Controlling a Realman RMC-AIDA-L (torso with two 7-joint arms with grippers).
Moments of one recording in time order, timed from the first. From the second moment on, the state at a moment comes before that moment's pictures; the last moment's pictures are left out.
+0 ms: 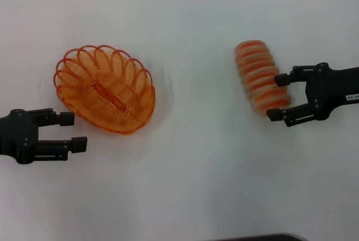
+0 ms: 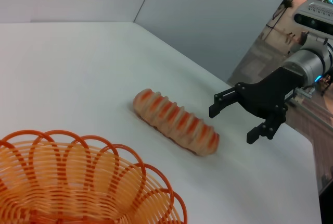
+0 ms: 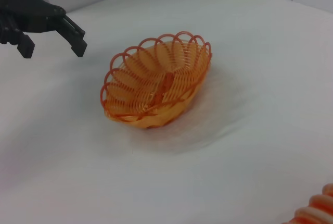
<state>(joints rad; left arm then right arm) -0.41 -2.05 0.55 0.80 2.25 1.88 -1.58 0.43 2.06 -0.71 -0.89 -2.26 -1.66 1.44</state>
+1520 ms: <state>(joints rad) -0.70 -2.02 0.83 0.97 2.55 1.42 -2.15 0.46 2.05 -0.71 -0.89 -2.26 -1.67 1.50</state>
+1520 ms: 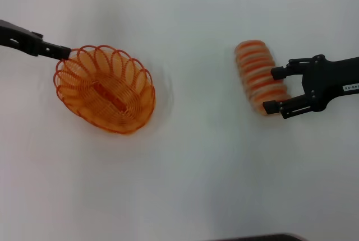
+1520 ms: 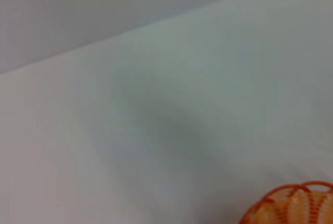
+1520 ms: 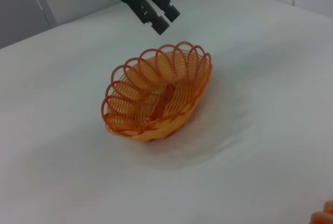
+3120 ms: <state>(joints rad) -0.78 -2.12 1.01 0.93 2.78 1.28 -2.19 0.47 2.05 -0.70 -0.89 -2.26 -1.67 1.50</state>
